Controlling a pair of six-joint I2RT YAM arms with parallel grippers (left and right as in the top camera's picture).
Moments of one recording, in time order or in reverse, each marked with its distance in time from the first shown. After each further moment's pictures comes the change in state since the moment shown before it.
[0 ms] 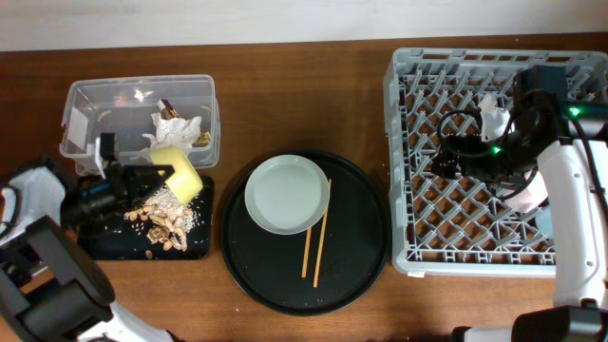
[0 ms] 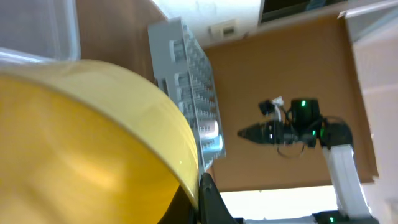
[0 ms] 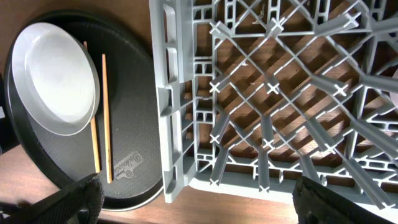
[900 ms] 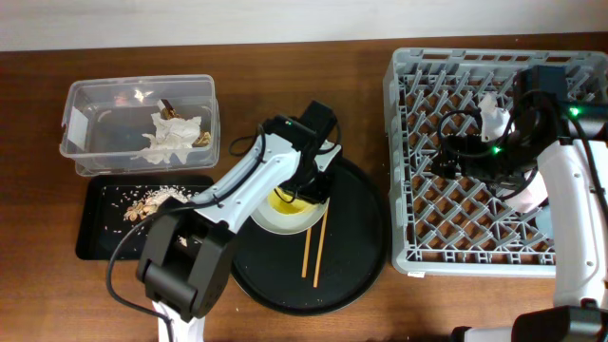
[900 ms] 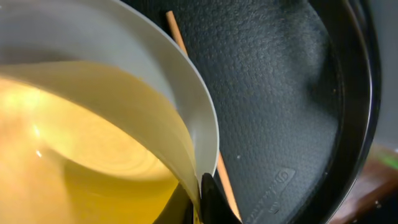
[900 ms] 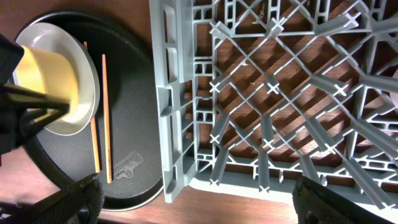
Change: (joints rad) left arm -1.142 0.122 0.296 0.483 -1.164 -0.946; right arm 0.000 0.000 0.000 0.000 0.000 0.001
